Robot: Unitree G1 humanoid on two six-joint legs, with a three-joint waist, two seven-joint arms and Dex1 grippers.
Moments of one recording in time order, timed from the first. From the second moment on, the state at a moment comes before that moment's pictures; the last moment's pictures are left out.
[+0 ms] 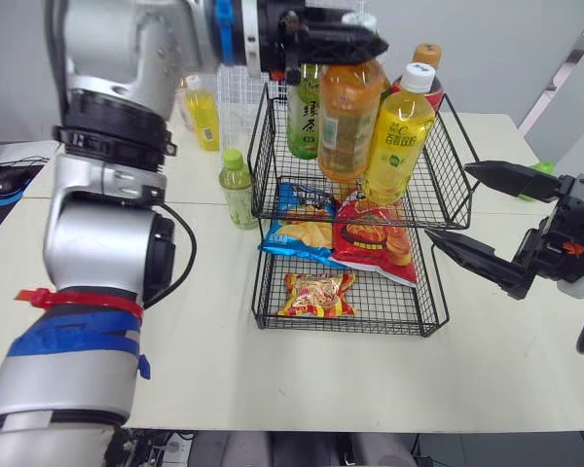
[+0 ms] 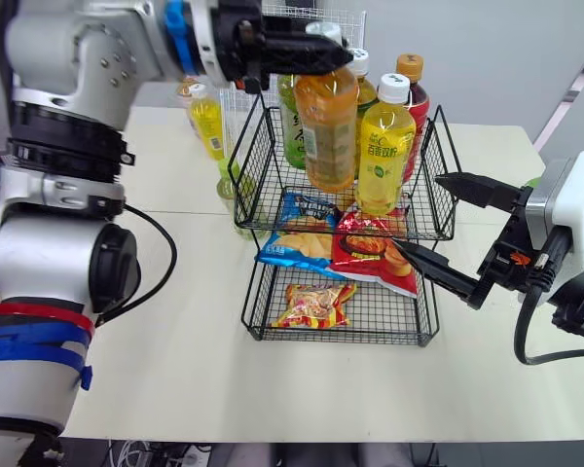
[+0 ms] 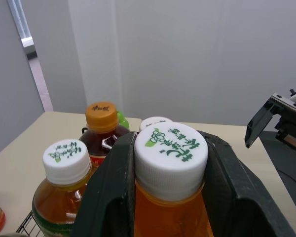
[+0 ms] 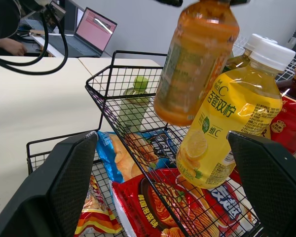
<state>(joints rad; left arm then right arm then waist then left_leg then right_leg) -1.58 0.47 -0.12 0.64 -0.46 0.71 -1.25 -0.17 -1.03 -0.57 -0.81 1.12 0.70 0.51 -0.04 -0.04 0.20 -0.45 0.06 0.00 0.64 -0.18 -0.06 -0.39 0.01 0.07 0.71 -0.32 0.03</state>
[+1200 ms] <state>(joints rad) -1.54 0.38 -0.07 0.75 -0.35 0.51 -1.35 -0.20 -1.03 -0.53 -0.78 1.06 0.70 0.50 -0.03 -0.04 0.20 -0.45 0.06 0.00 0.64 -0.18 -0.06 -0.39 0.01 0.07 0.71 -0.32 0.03</state>
